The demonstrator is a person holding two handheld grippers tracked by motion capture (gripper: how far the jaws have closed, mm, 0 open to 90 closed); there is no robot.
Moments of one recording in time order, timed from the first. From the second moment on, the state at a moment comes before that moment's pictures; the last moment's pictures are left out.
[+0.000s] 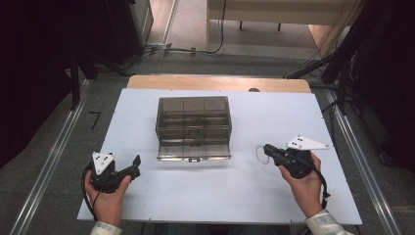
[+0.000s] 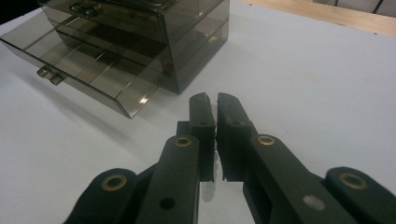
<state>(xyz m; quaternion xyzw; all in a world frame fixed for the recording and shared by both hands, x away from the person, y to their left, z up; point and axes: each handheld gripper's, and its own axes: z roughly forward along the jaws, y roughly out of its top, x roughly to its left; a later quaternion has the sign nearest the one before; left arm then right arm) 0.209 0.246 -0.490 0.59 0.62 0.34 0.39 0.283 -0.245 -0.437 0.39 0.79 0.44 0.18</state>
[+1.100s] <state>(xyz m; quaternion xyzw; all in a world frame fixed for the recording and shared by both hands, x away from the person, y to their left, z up) 0.209 0.247 -0.491 0.59 0.62 0.34 0.39 0.286 -0.202 -0.419 0.37 0.78 0.48 0.17</state>
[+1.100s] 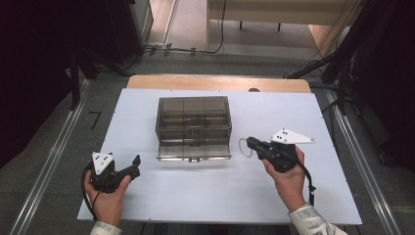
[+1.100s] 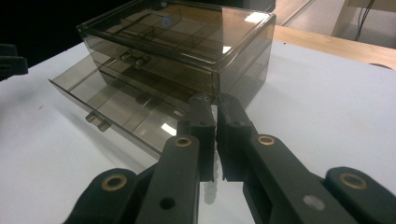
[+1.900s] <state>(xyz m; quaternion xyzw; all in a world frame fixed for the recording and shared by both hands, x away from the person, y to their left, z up) 0.209 0.246 -0.491 0.59 0.62 0.34 0.39 0.286 -0.173 -0.409 0.34 0.78 0.50 0.16</state>
